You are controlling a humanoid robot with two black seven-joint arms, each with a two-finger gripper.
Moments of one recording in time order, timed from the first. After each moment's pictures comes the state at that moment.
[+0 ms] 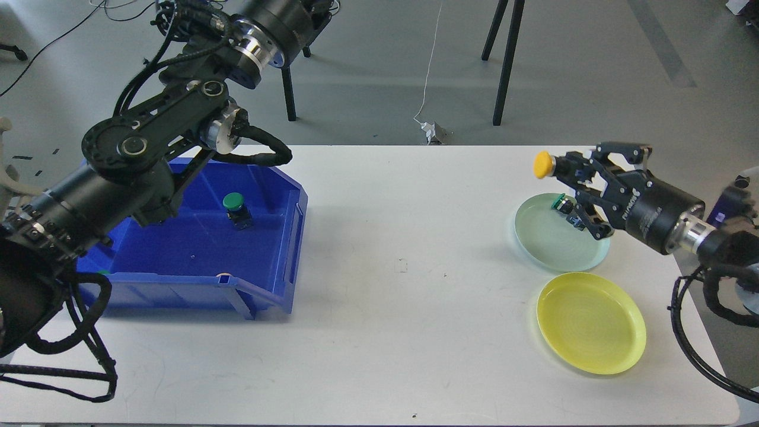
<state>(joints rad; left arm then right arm) -1.09 0.23 -0.67 -0.91 0.52 0.03 -0.26 0.28 -0.88 0.86 1.48 -0.17 0.20 -0.06</state>
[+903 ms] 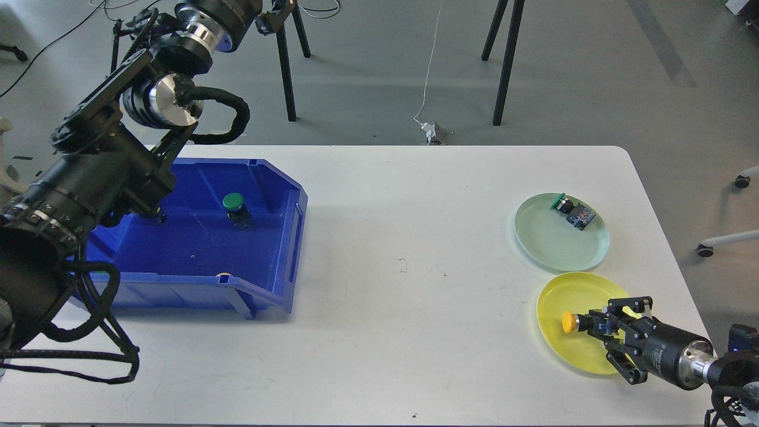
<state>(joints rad) -1.10 0.22 -0.77 -0.69 0.10 -0.24 -0.24 0.11 -0.81 0.68 1.29 -0.25 0.18 -0.06</state>
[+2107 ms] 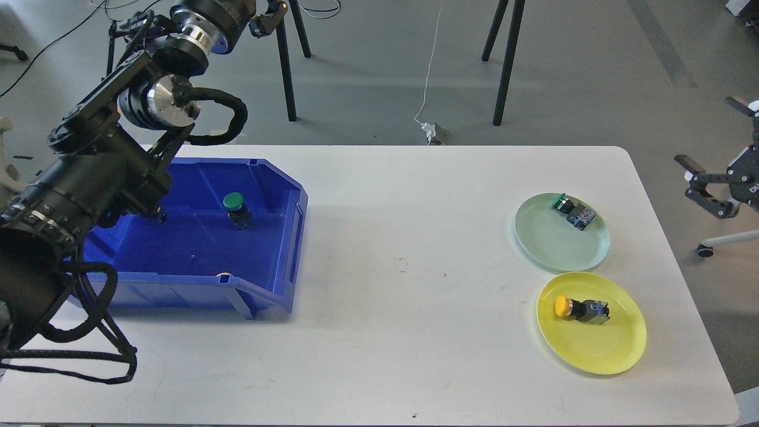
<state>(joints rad) -1.10 0.22 -0.77 -0.66 0.10 -0.22 -0.24 0.25 -0.81 1.28 1.31 -0.12 0.40 0.05</state>
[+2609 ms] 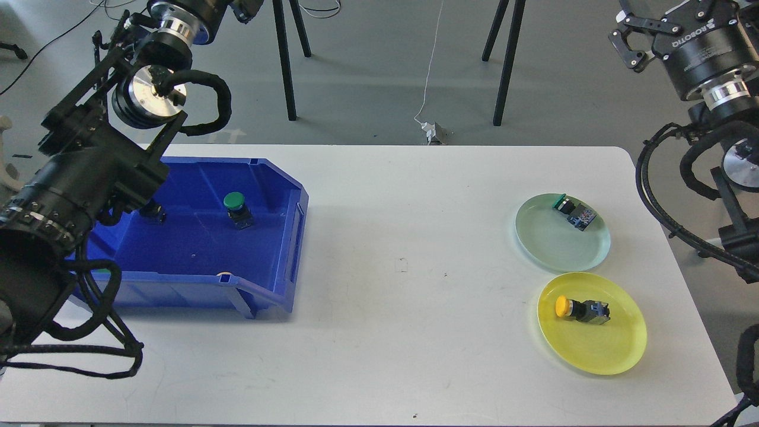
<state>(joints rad) -1.09 0.21 -0.87 -0.65 -0.06 -0.26 -0.24 0.72 -0.39 1.31 0.95 -0.12 0.39 0.04</state>
